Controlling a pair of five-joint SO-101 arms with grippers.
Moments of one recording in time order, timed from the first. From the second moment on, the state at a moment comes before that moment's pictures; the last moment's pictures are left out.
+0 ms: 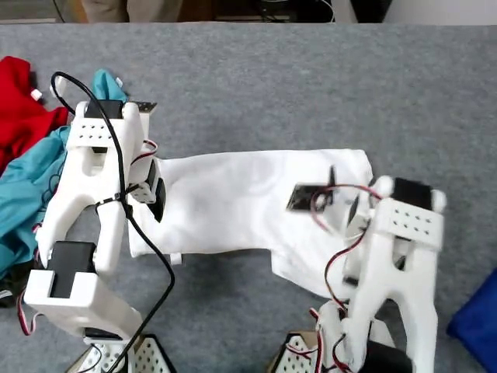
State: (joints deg) left arm -2.1 5.3 3.3 99.8 -11.6; right arm 14.9 -31.4 41.5 98.6 72.7
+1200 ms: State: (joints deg) left arm -7.8 76.1 -87.1 100.3 -3.4; right arm 8.7 69.0 -69.1 101.4 36.4
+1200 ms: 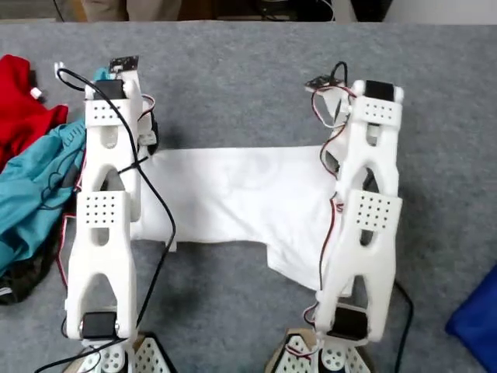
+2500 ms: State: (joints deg) left arm -21.2 76.1 -91.0 99.9 -3.3; right arm 11.4 73.2 -77.8 101.7 37.0
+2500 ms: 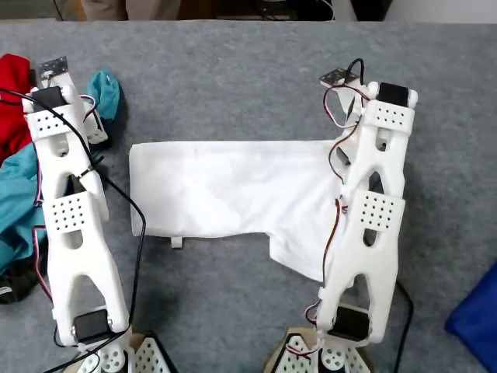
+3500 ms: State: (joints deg) left arm -10.0 41.4 -47.6 100.2 -8.8; right arm 9.2 61.2 -79.0 101.7 32.2
